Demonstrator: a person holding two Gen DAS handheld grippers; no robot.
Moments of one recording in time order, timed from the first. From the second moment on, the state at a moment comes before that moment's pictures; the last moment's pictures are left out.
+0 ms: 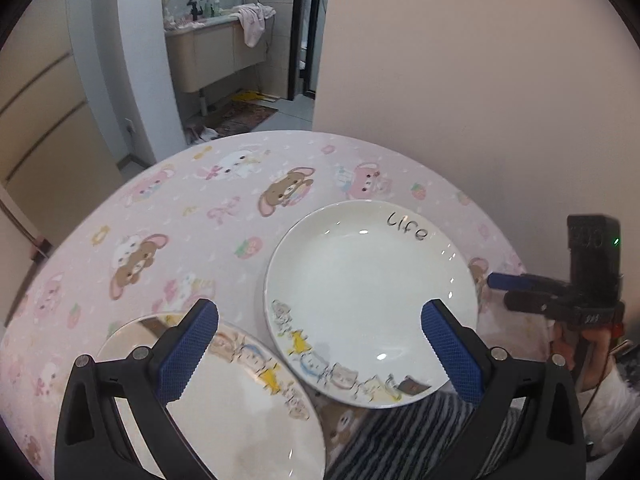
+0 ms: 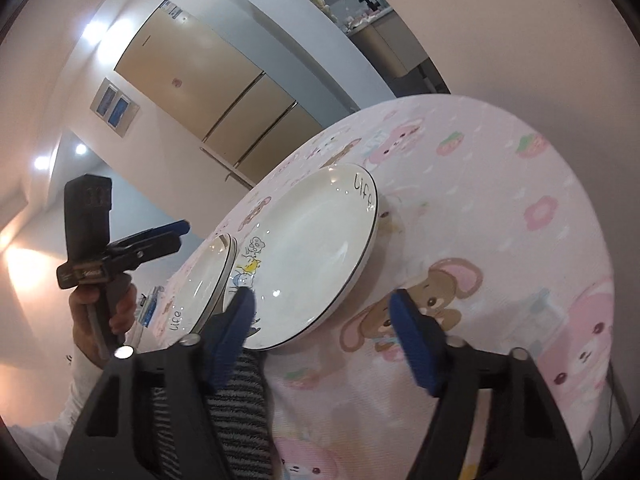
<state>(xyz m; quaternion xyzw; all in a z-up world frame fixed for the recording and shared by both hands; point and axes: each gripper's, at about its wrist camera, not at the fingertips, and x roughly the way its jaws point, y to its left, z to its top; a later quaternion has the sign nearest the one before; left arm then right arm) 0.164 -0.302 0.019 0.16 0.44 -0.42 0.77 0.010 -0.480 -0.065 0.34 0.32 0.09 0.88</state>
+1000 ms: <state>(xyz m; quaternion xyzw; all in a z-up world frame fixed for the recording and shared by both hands) 0.240 -0.318 -0.065 0.14 0.57 -0.42 0.69 0.038 -0.480 -0.082 0.38 0.33 0.02 0.87</state>
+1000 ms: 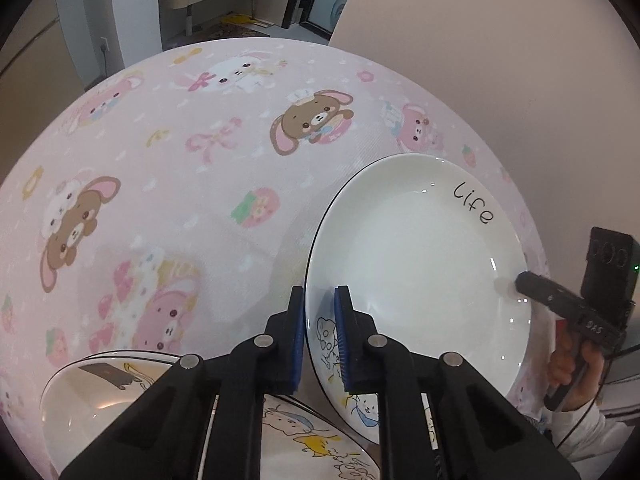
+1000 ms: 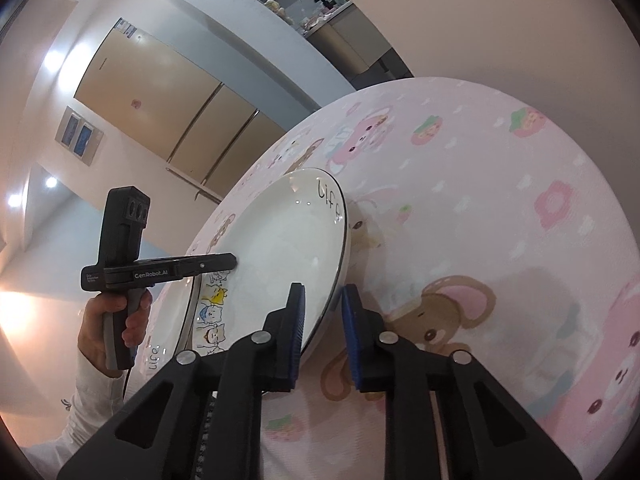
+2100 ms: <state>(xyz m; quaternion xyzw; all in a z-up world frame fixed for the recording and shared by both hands) 0.210 -0.199 0.039 0.04 0.47 -0.39 0.79 0.069 -0.436 -0.018 0.37 0.29 0.08 0.88</state>
